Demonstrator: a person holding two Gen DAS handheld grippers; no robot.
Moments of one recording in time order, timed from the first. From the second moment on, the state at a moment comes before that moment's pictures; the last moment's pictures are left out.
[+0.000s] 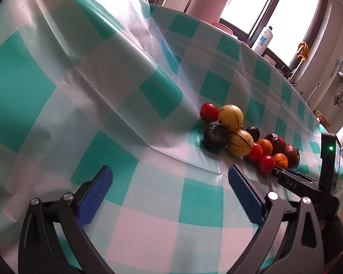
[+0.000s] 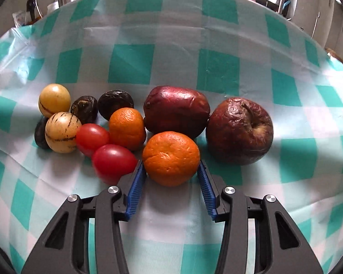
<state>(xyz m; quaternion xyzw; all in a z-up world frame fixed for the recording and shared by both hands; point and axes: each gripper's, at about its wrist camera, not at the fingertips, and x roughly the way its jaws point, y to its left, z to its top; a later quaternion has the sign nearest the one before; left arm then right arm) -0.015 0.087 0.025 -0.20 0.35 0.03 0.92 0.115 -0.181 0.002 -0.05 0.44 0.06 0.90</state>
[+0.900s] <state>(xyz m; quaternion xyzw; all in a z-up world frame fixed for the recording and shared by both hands) 0.038 -0.006 0.018 -0.11 0.41 -0.07 0.90 -0.026 -0.260 0.006 0.19 0.37 0.16 0.89</state>
